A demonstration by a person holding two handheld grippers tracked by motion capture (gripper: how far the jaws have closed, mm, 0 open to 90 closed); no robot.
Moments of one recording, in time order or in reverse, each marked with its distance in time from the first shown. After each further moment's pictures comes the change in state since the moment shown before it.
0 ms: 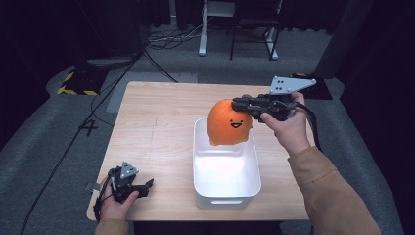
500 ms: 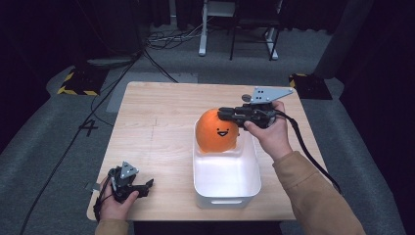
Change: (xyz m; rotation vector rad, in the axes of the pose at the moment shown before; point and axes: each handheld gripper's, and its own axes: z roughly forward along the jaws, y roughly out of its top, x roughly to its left) left arm 0.000 0.000 0.000 0.002 -0.001 0.000; right arm 0.008 -0.024 0.039 0.028 0.027 0.031
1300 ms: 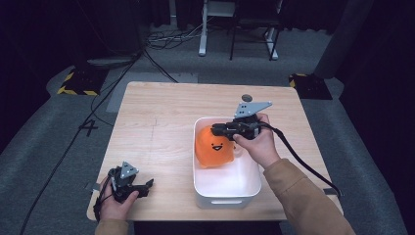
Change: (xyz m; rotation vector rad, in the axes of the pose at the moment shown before) left arm 0.000 0.000 0.000 0.000 0.000 0.001; right arm 0.003 -0.043 0.035 0.154 0.010 0.044
